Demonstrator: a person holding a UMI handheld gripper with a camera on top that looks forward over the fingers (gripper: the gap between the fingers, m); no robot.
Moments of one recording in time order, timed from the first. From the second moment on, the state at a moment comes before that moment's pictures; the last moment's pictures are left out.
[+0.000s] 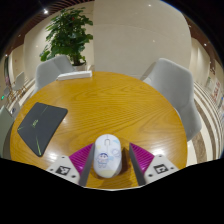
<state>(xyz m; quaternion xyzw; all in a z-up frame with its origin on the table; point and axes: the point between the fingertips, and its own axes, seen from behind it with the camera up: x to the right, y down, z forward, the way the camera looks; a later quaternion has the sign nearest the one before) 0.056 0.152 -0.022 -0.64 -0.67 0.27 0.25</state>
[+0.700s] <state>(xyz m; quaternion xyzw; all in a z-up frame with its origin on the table) -0.046 -0.056 0.112 -0.59 -0.68 0.38 0.24</state>
